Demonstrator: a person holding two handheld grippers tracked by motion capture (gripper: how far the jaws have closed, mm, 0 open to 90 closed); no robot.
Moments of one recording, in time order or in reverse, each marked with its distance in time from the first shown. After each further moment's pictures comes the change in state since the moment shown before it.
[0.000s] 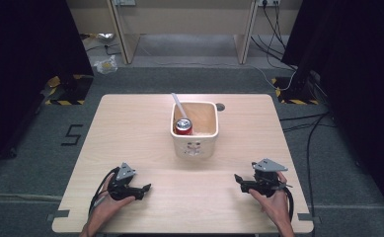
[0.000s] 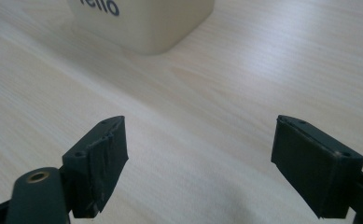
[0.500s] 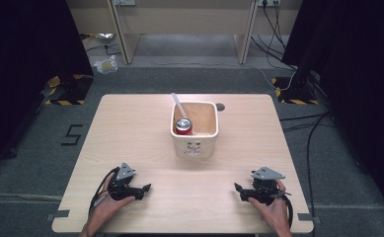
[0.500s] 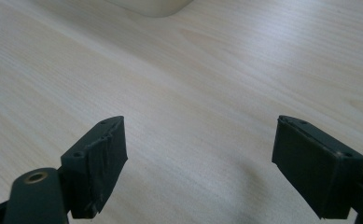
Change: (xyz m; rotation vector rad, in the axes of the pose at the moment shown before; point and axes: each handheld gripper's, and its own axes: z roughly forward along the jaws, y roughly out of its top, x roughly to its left) left arm 0.000 0.000 0.000 -0.002 -0.001 -0.001; right arm 0.009 -0.022 0.002 0.052 -0.004 -0.008
